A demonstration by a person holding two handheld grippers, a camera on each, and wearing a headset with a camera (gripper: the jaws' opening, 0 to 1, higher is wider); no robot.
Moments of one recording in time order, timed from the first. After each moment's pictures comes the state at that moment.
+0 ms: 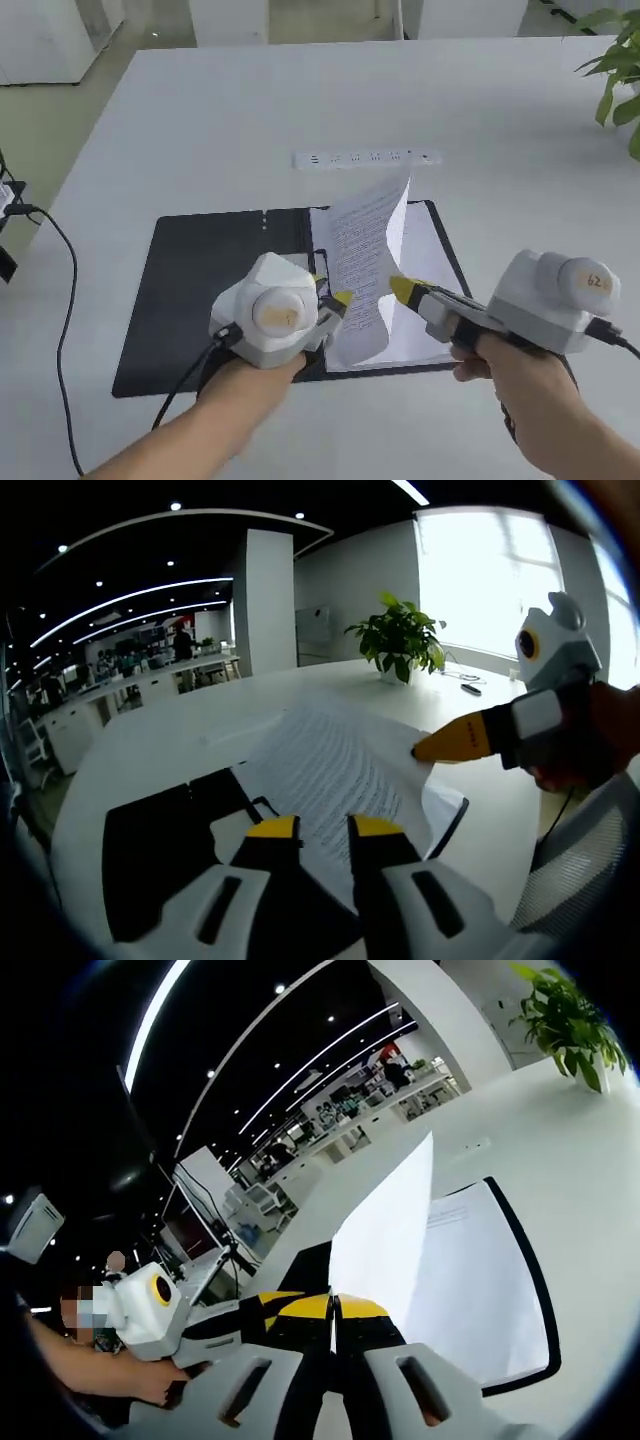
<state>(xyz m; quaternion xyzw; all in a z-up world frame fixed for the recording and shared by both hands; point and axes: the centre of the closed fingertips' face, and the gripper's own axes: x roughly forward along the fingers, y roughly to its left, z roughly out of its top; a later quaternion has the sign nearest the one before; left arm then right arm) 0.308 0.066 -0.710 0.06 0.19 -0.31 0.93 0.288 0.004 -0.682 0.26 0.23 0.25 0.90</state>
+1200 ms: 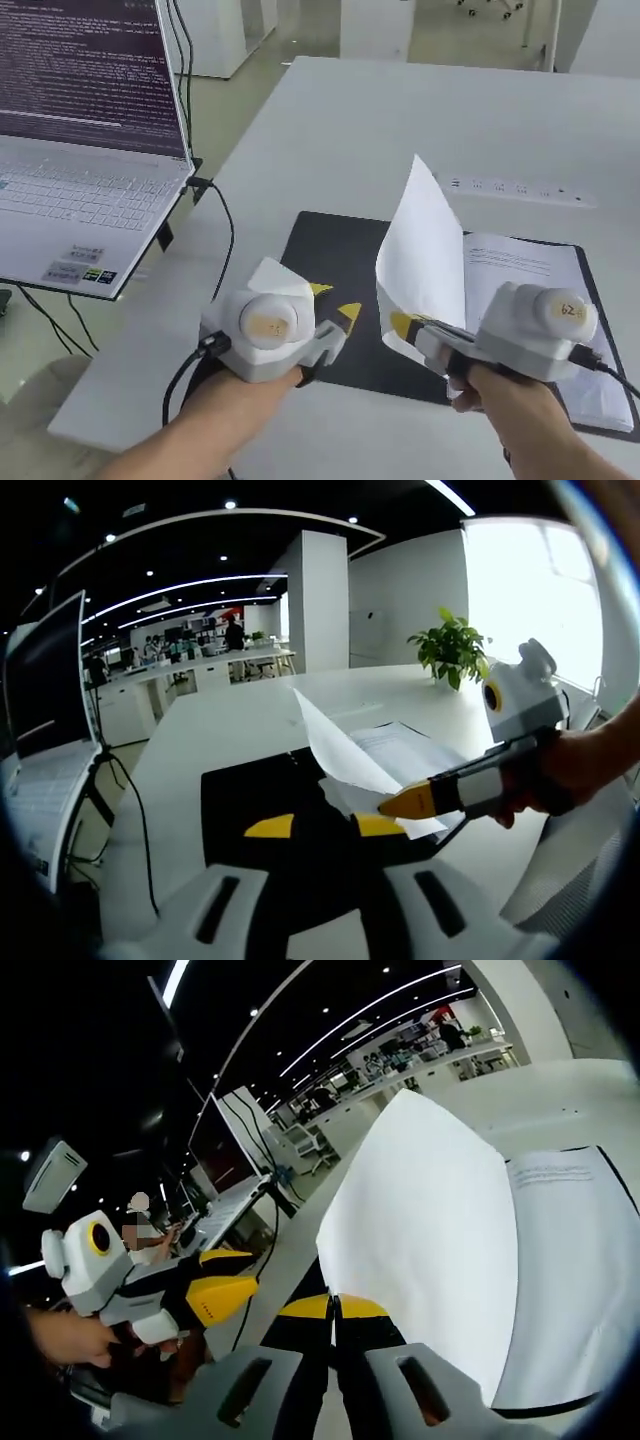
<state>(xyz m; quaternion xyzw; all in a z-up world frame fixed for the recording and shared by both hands) 0.279 0.213 -0.690 0.04 0.20 -0.21 0.96 0.288 0.159 -0.729 0.19 0.31 0.36 0.86</state>
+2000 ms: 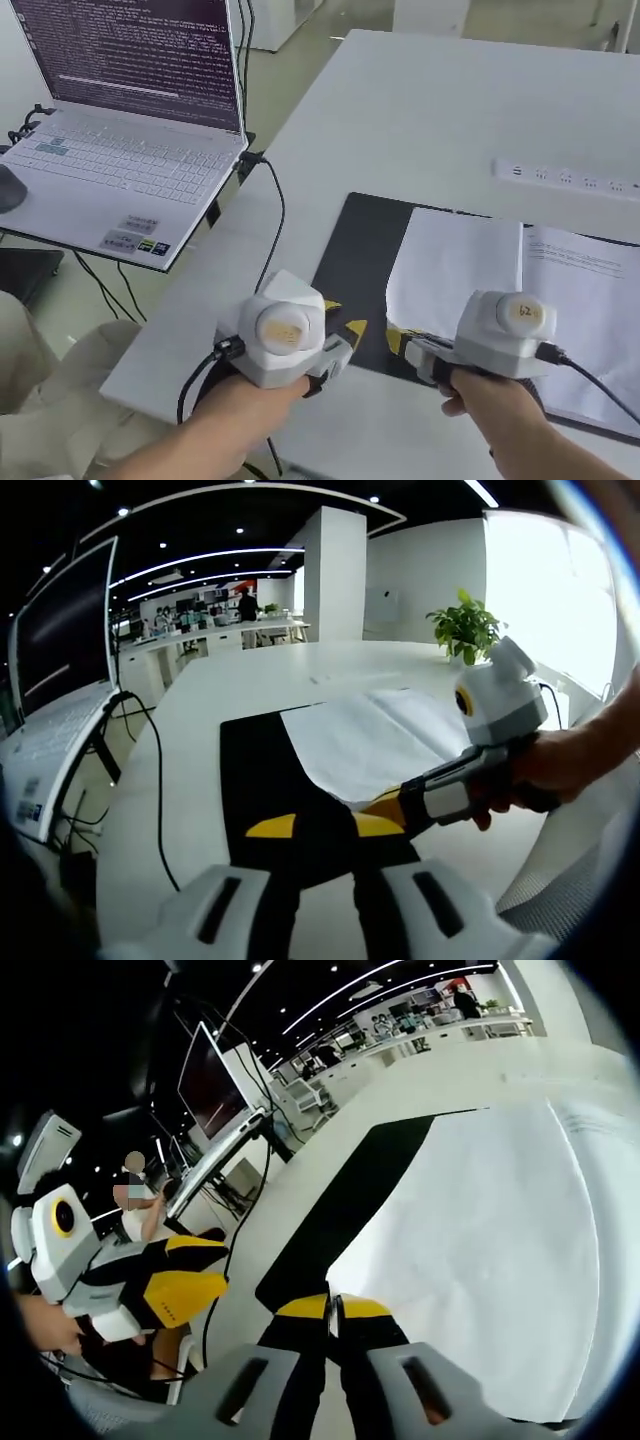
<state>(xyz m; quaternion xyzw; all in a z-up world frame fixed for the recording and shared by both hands) 0.262 0.257 -0.742 0.02 0.26 -0.19 0.95 0.281 0.213 -0.797 0.14 0.38 0.38 0.83</state>
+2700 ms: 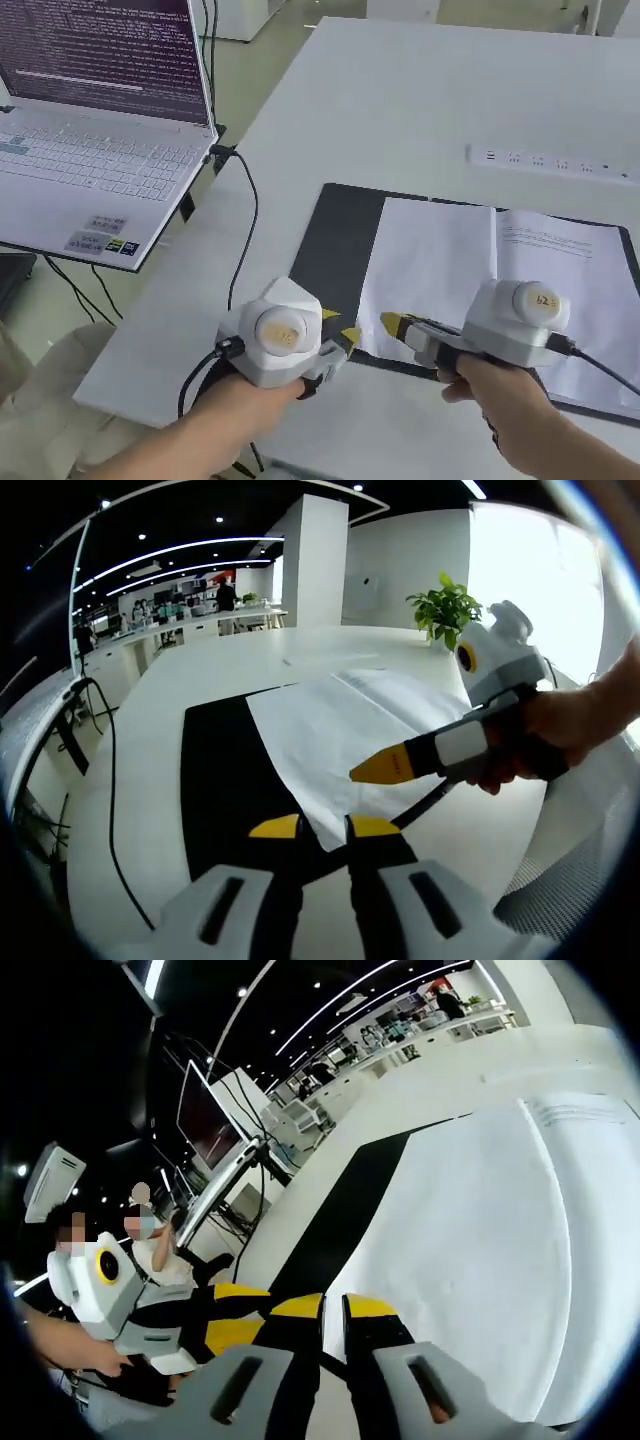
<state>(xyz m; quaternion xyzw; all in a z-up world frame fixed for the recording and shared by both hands) 0.272 0.218 -0.780 0.03 0.28 -0.24 0.93 0.297 0.170 -0.781 0.20 0.35 0.37 0.84</state>
